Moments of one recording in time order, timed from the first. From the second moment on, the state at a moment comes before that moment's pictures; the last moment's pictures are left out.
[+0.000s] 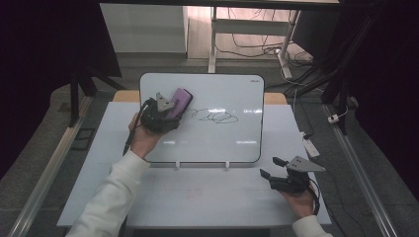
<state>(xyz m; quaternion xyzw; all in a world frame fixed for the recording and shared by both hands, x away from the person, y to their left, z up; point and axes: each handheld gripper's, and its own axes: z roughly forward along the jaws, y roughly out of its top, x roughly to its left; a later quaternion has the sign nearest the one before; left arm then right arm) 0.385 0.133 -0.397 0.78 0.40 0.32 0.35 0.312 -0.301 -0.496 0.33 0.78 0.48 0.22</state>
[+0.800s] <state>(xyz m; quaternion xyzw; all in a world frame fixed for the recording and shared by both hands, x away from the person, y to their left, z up) 0.393 0.123 -0.389 0.78 0.39 0.32 0.37 0.312 -0.304 -0.496 0.33 0.78 0.48 0.21</state>
